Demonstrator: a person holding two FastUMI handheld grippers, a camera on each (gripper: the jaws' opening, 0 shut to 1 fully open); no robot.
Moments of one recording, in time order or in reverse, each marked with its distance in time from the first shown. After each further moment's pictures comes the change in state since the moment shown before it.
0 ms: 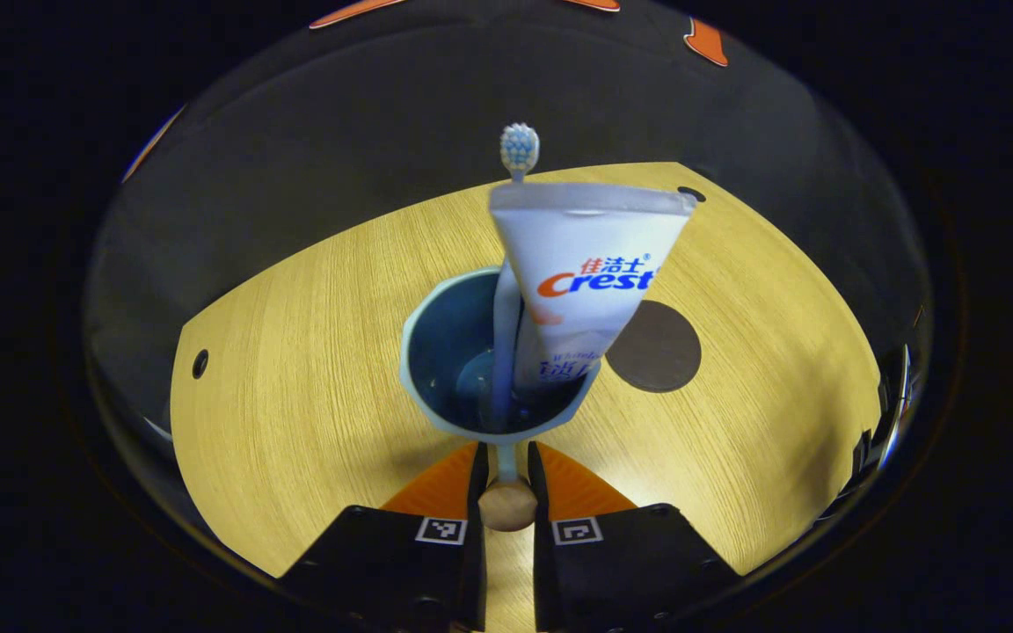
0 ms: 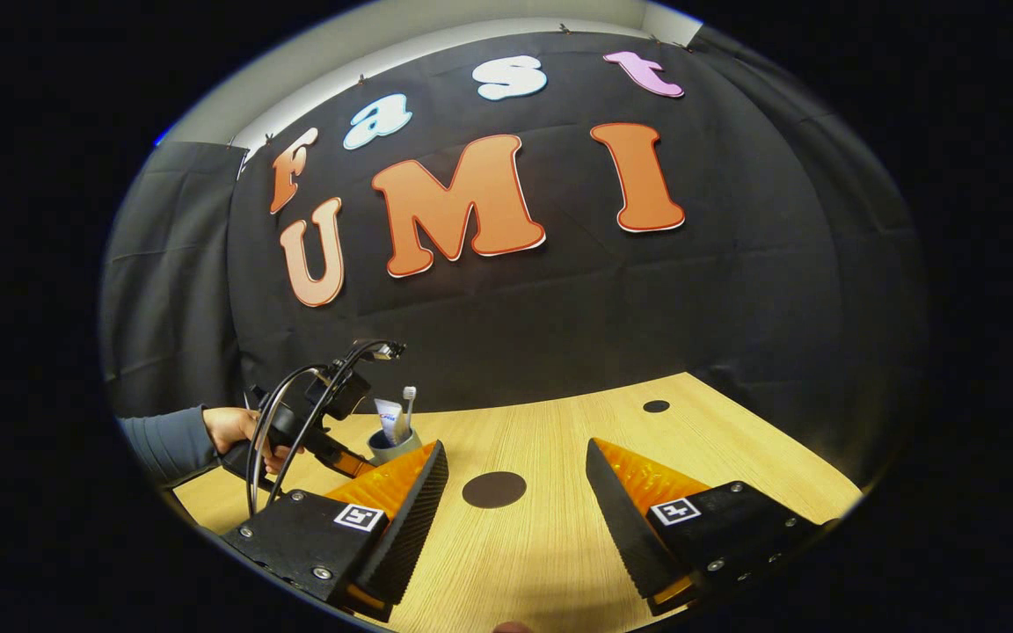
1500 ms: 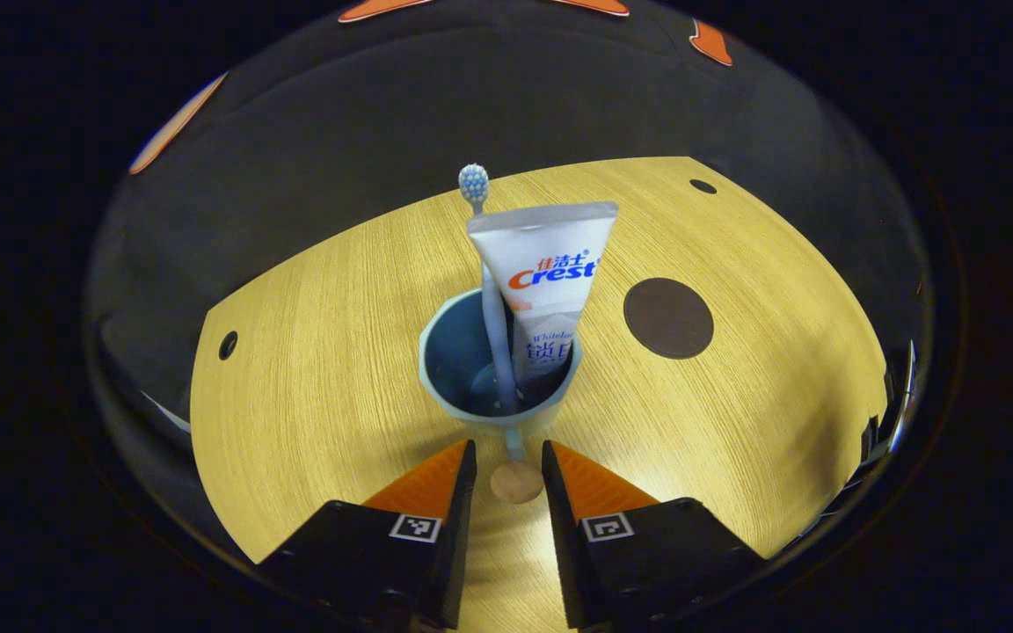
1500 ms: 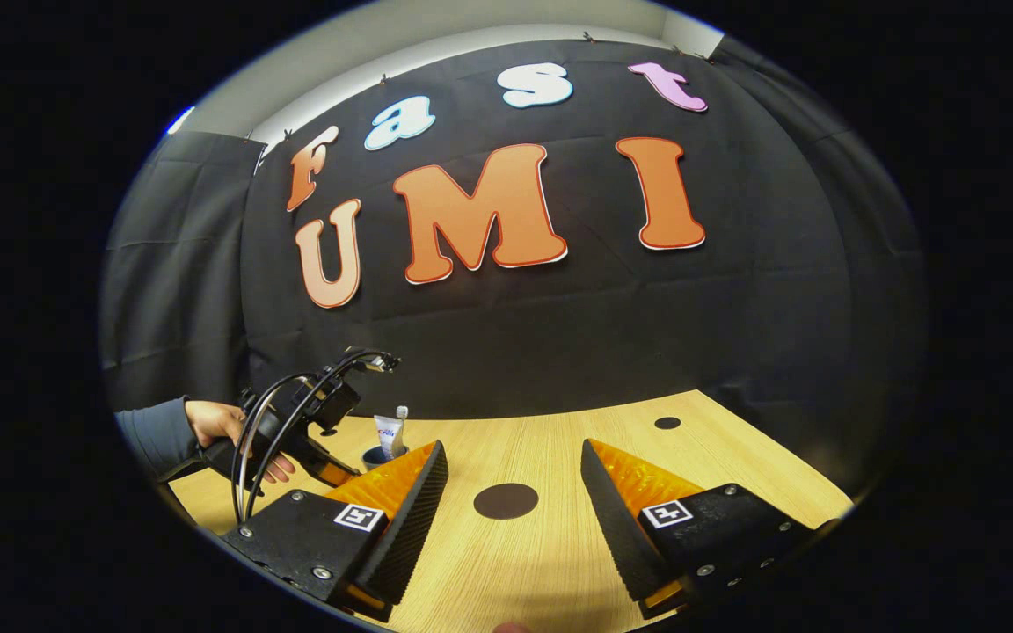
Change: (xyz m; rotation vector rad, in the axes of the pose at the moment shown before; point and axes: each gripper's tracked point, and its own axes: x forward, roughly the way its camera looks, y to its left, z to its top) left arm -0.030 -0.005 -0.018 -0.011 0.068 0.027; right arm 0.005 0.024 0.014 -0.049 -0.028 0.034
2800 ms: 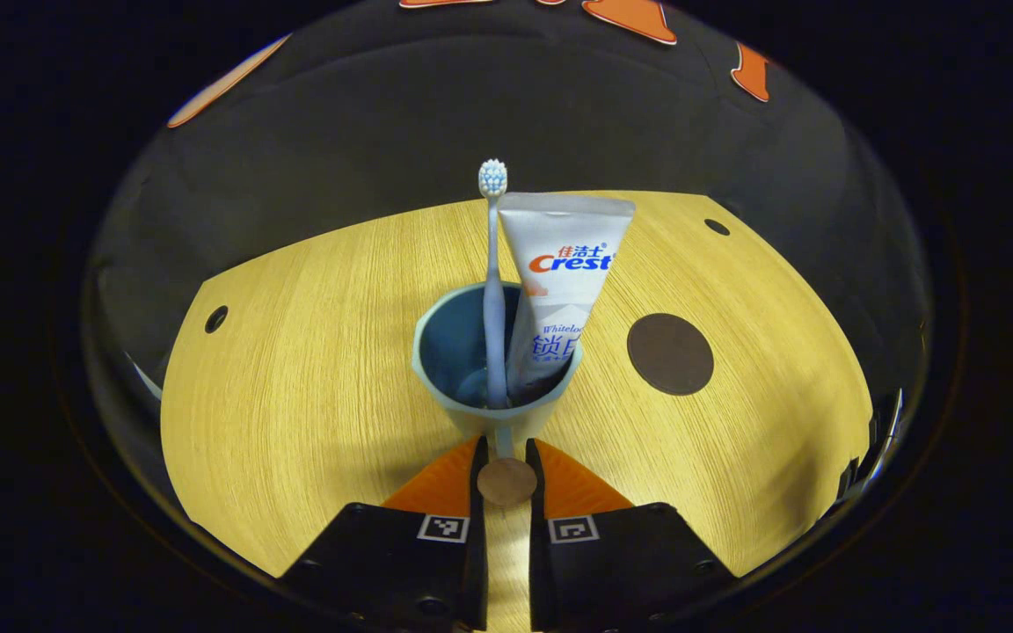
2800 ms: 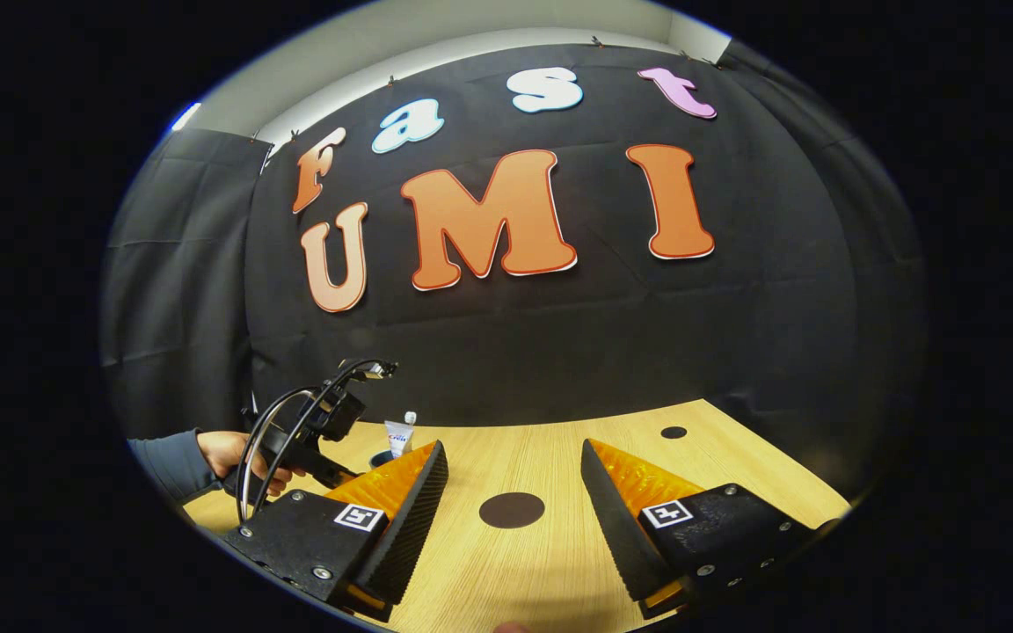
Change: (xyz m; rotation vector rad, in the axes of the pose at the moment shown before) left arm 0.004 0.006 -0.005 -0.164 -0.133 0.011; right arm 0.008 0.007 0.010 -0.013 -0.027 0.008
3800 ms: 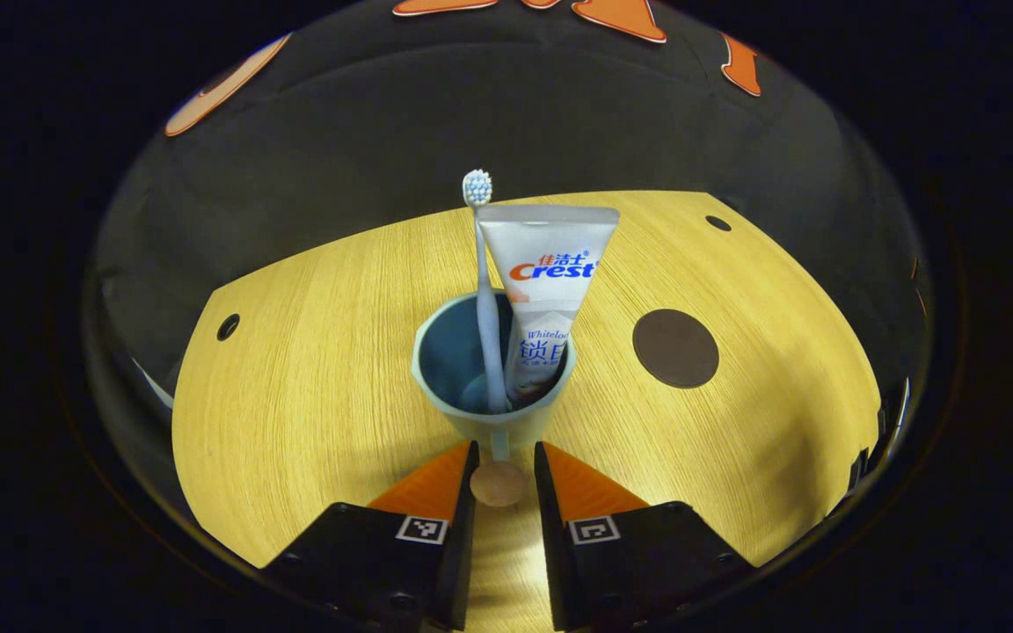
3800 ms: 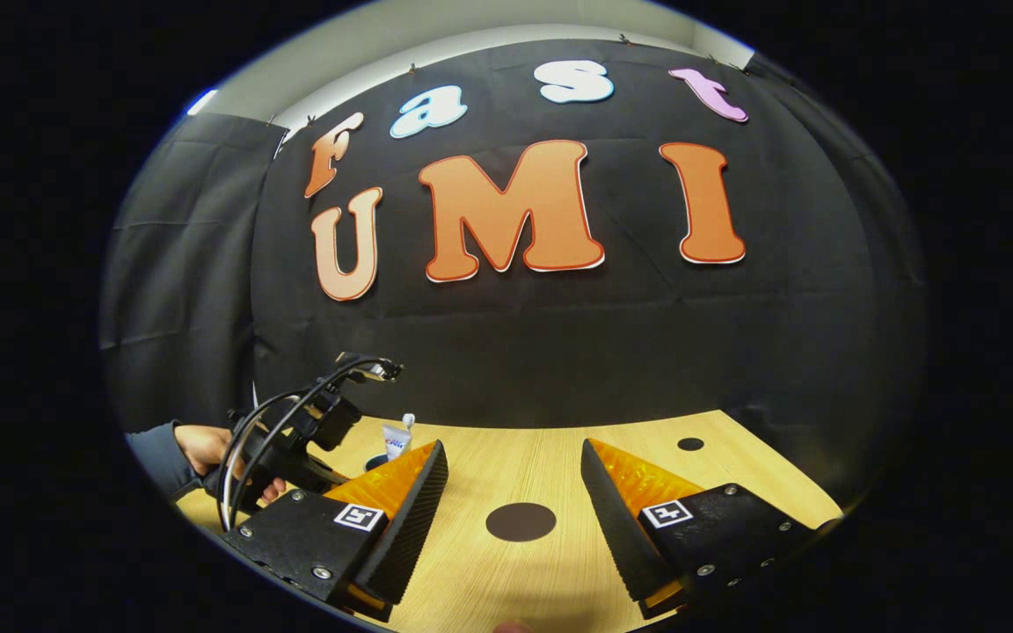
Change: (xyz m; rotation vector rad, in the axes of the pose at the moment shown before) left arm 0.011 -0.003 -0.003 0.047 0.037 0.008; right arm 0.029 0.022 0.004 -0.055 0.007 0.031
